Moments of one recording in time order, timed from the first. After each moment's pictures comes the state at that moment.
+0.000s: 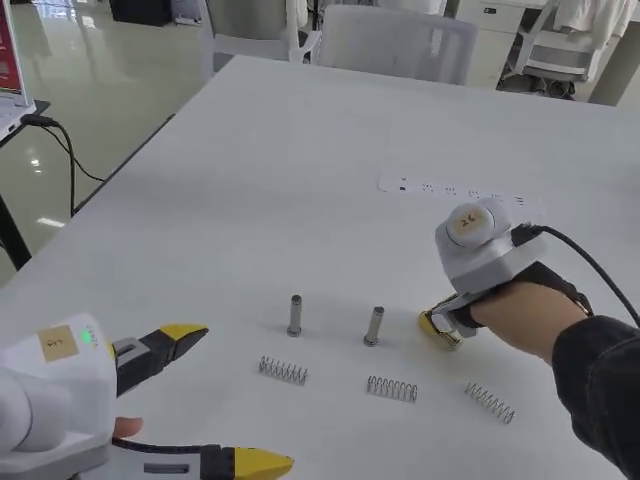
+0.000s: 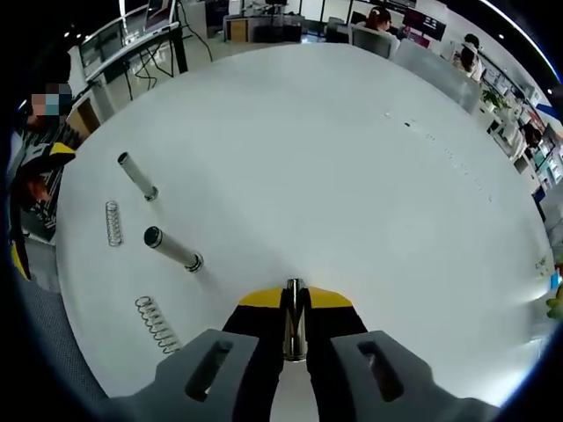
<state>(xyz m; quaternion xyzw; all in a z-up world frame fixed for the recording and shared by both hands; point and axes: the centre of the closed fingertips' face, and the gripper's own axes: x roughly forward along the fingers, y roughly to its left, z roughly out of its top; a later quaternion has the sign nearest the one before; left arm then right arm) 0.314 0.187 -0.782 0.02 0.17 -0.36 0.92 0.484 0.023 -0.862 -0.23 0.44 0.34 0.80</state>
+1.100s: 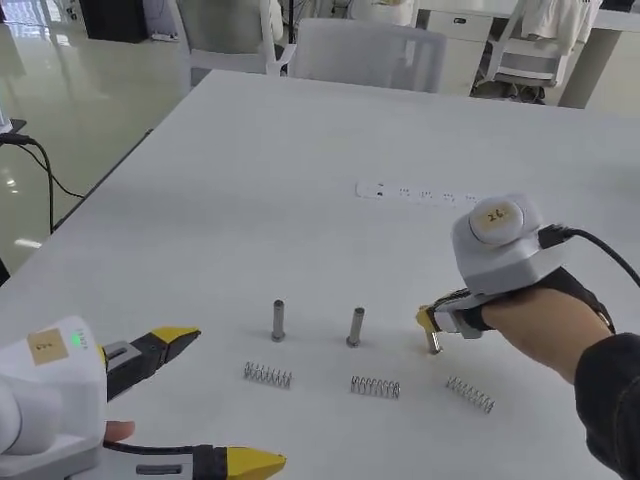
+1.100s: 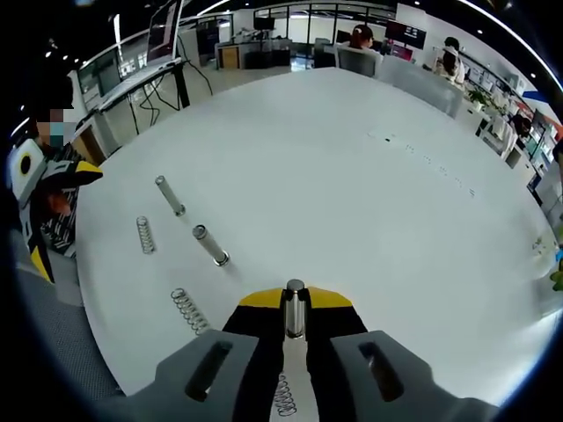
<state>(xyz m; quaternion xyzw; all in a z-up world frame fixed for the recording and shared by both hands) 0.311 0.177 -0.774 0.03 0.16 -0.37 0.91 0.461 0.014 -0.827 -0.18 0.40 0.34 0.83</state>
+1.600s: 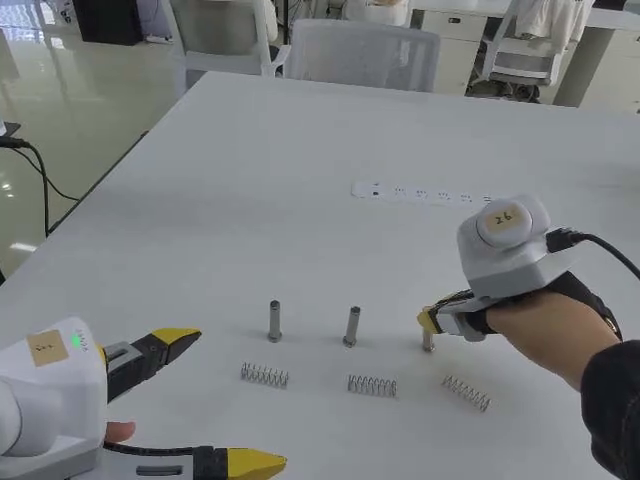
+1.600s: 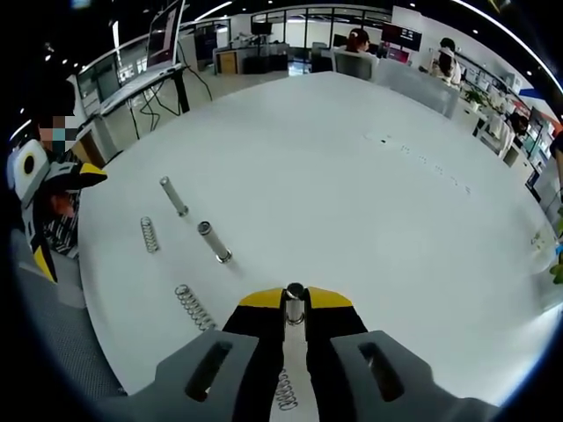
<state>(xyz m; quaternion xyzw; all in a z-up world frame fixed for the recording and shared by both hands) 0.310 0.175 -0.773 0.03 0.16 -0.38 0.91 0.454 0.010 -0.821 -0.17 0.39 0.34 0.84</state>
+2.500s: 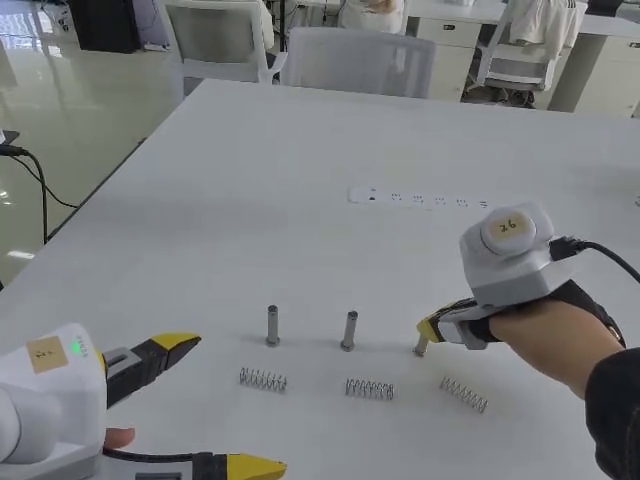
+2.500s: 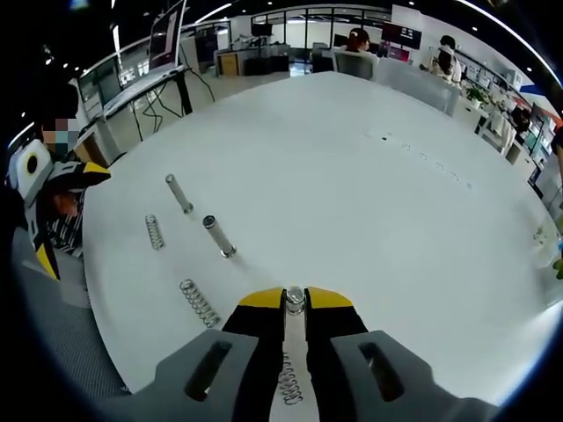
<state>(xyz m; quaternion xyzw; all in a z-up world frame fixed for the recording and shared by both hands) 0.309 0.173 -0.771 0.04 0.16 -0.38 0.91 0.449 0.006 -0.822 -0.16 0.39 0.34 0.84</state>
